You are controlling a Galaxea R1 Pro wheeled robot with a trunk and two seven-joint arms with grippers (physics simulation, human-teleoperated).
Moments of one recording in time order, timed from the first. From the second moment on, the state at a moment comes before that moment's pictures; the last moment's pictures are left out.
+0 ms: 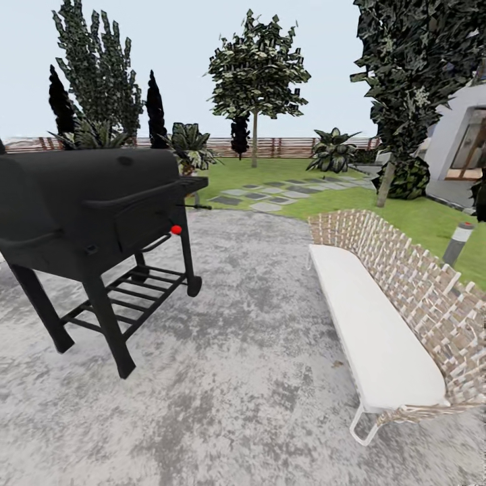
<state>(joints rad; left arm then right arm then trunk) 0.02 0.03 0.04 -0.57 0.07 -0.27 0.00 -0.03 0.03 0.04 -0.26 0.01 -0.18 0.03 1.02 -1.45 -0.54</state>
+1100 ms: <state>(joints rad) 0.02 0.04 0.04 -0.57 0.07 -0.27 0.00 -0.03 0.03 0.05 -0.25 0.01 -0.18 0.03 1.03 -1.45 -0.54</state>
